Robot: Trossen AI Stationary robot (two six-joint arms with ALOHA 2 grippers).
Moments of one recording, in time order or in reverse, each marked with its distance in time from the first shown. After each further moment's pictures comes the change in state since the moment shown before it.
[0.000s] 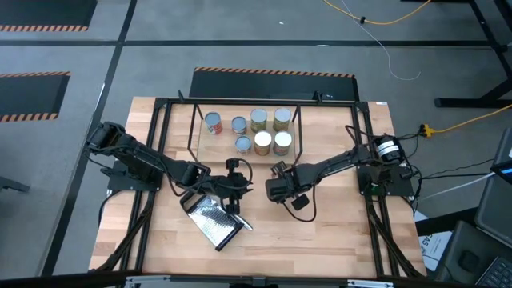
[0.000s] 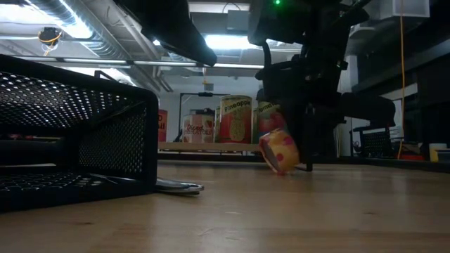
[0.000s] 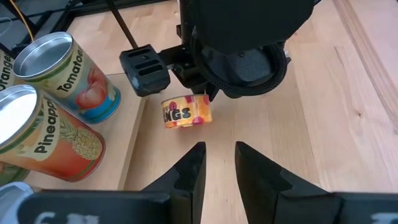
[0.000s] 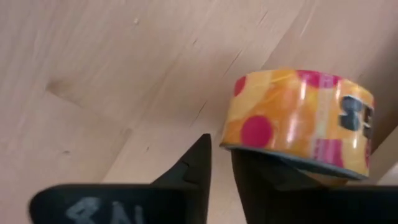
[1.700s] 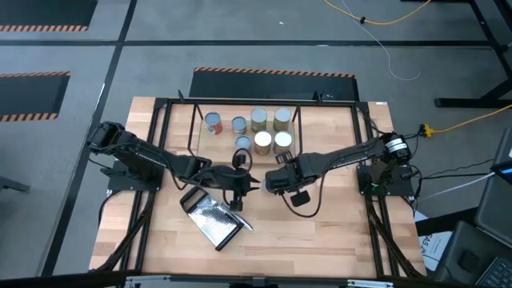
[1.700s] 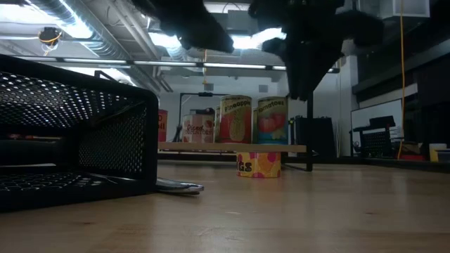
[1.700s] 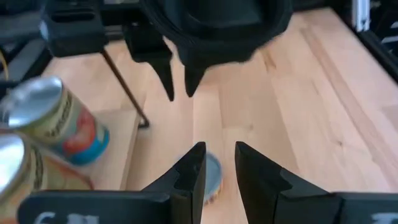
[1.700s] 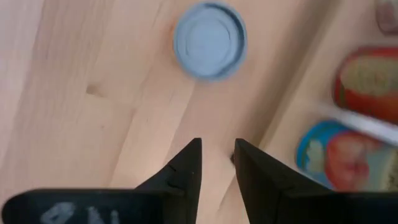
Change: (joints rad) left arm 0.070 0.000 0.000 0.129 0.144 0.088; right arm 0.000 -0.068 0.274 -0.355 0.002 0.197
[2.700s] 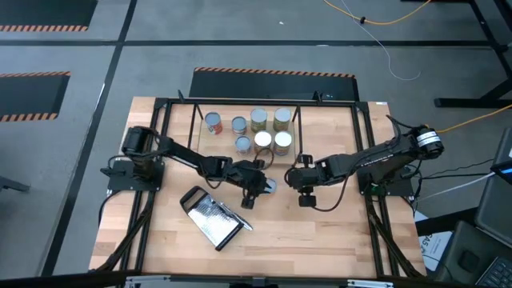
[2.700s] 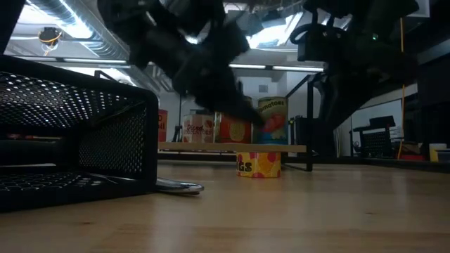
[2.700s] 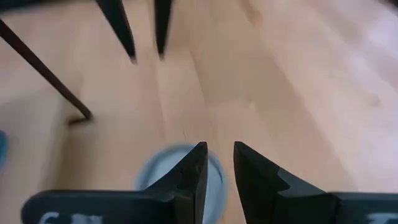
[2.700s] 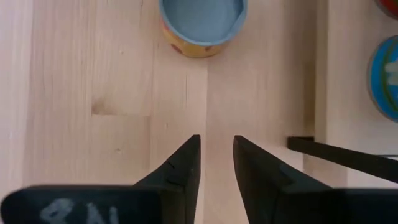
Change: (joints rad) left arm 0.158 0.333 0.000 0.294 0.333 0.150; right arm 0.000 -0.334 -0.603 0.537 -0.037 0.331
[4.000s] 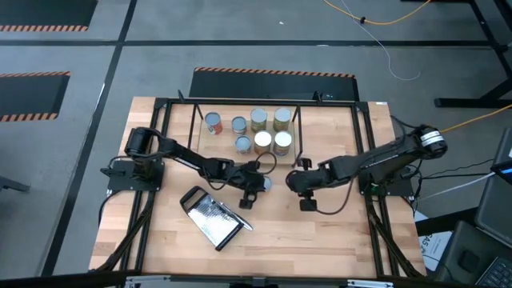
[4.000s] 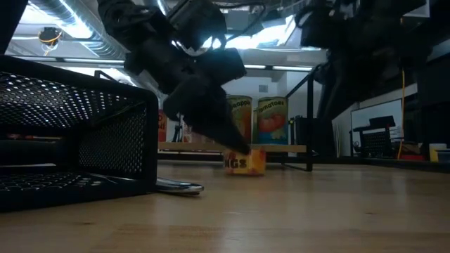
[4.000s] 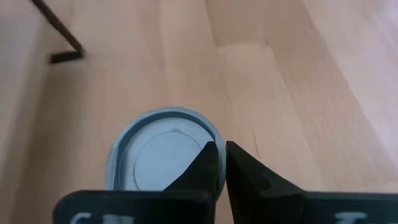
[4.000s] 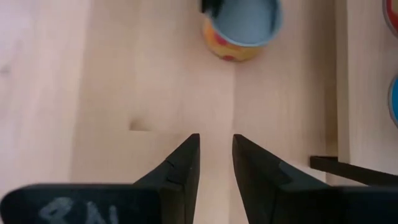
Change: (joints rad) left arm -0.008 0.041 0.001 -0.116 -0.056 -0.065; right arm 0.035 -0.033 -0.015 0.070 -0.043 0.018
